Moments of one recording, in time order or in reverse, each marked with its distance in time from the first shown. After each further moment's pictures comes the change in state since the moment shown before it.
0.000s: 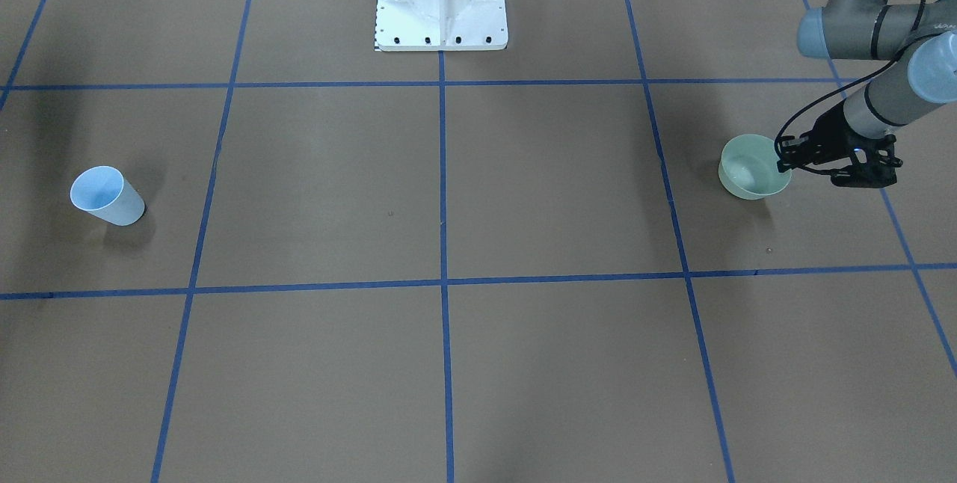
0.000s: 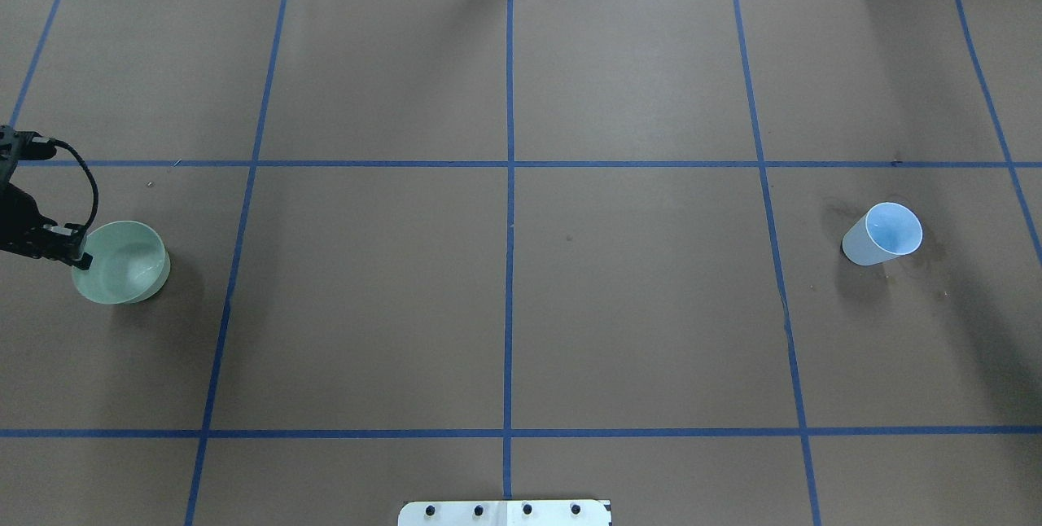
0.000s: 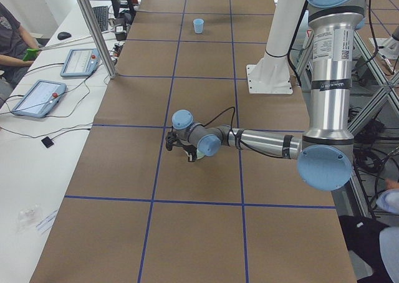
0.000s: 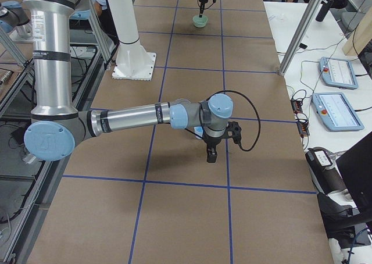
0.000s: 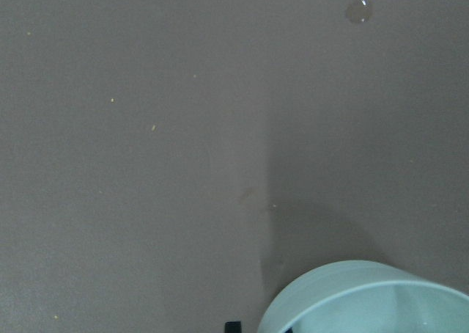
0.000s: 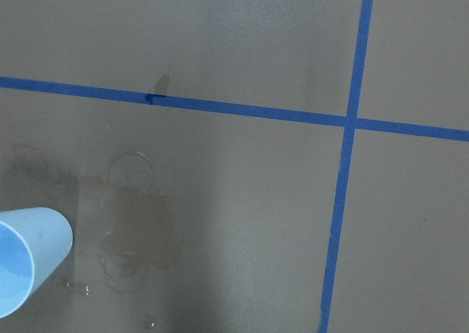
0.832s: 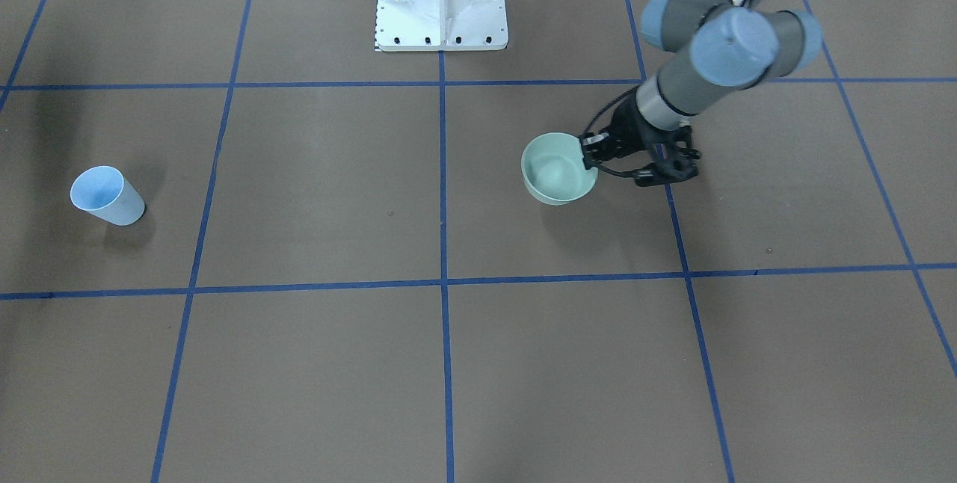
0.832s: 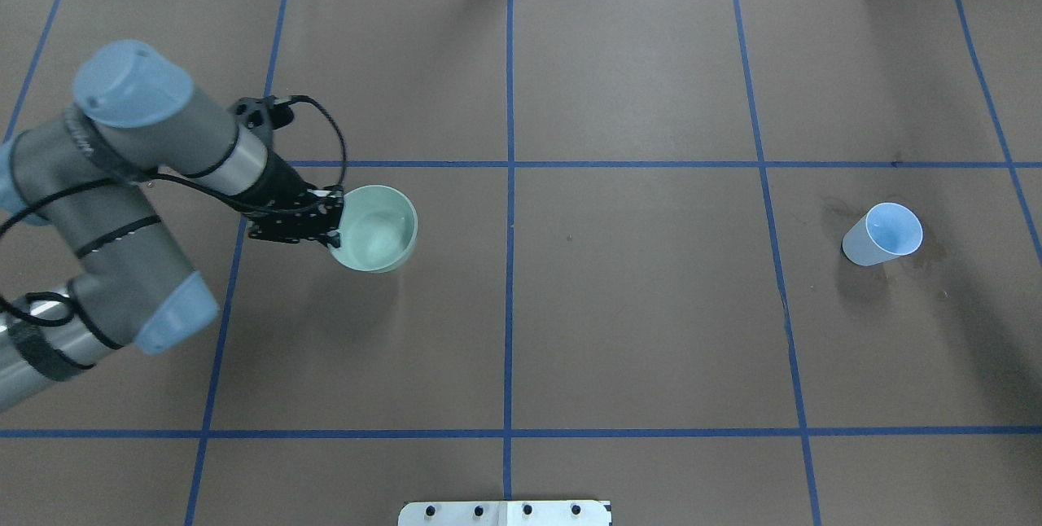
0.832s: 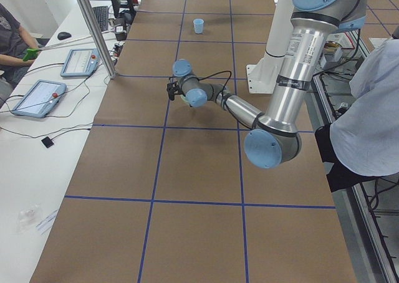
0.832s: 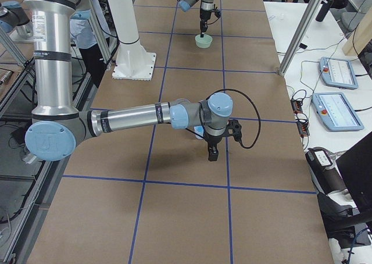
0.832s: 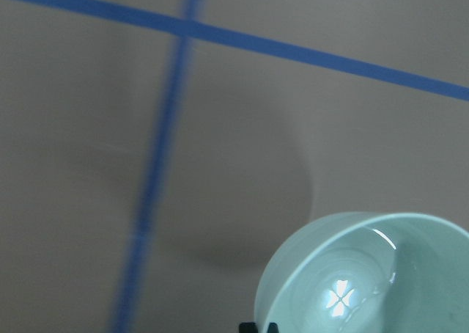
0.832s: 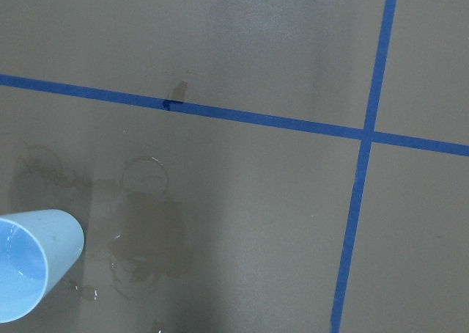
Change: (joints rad) left arm 0.302 -0.487 -0.054 0.137 0.110 -0.685; right arm -0.010 -0.001 -0.001 0.040 0.001 0.000
